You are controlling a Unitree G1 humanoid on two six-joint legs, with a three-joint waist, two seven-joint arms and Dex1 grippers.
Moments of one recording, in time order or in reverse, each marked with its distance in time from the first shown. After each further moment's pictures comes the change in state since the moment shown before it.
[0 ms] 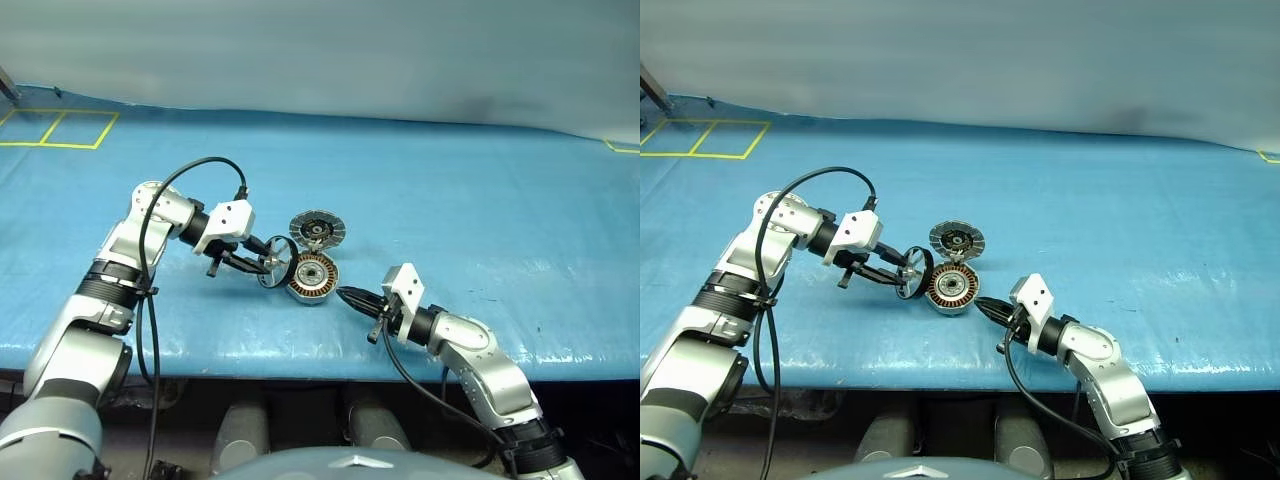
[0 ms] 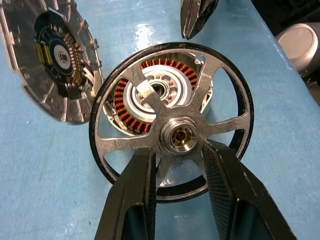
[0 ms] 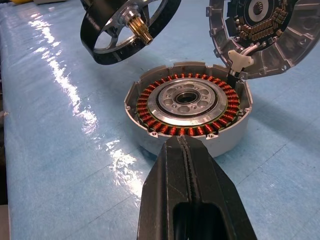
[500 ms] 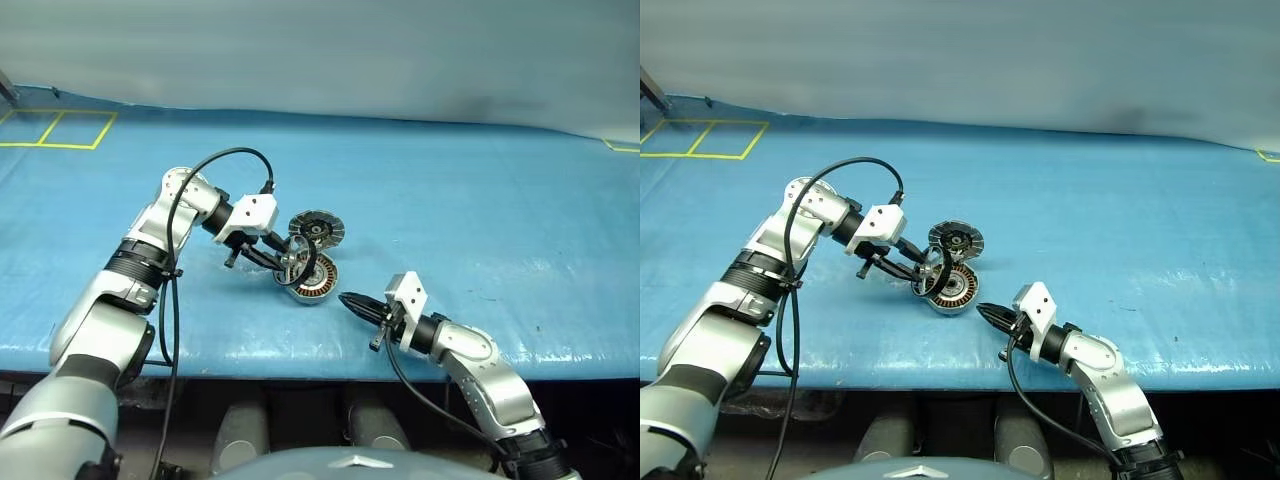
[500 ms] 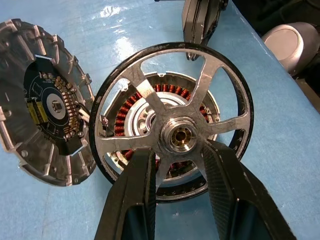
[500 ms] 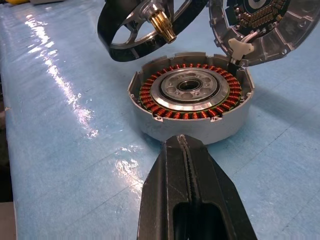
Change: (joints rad) left arm -0.130 -0.077 -0.099 0.162 0.017 -0.065 -0.024; right arm 0.055 0.000 -0.002 -0.001 -0.004 -0.059 -0.009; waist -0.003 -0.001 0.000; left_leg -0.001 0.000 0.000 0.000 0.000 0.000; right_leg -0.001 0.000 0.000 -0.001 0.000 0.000
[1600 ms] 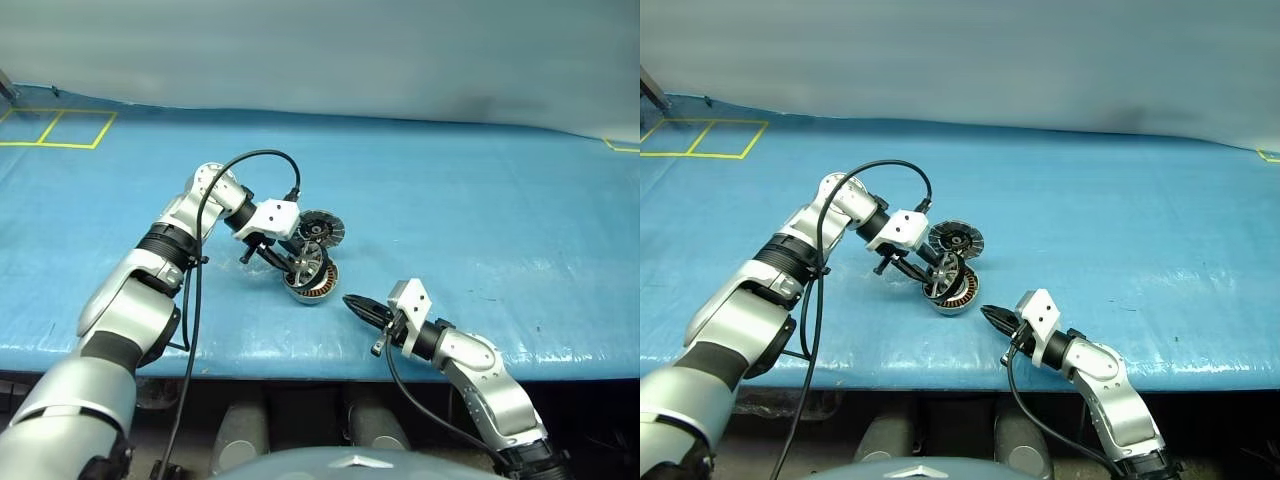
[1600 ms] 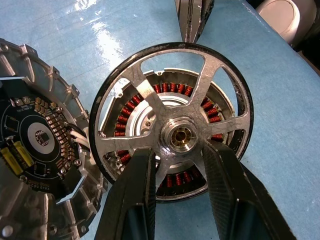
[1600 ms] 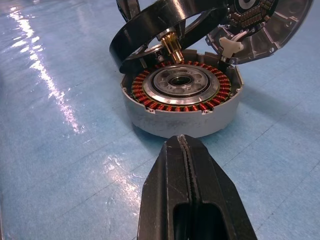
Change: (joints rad) left arm -0.125 -0.086 -0.106 0.225 0.050 -0.189 0.000; right arm 0.035 0.001 0.001 0.003 -0.040 -0.069 -0.030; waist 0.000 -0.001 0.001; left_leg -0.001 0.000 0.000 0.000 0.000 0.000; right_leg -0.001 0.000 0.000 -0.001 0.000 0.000
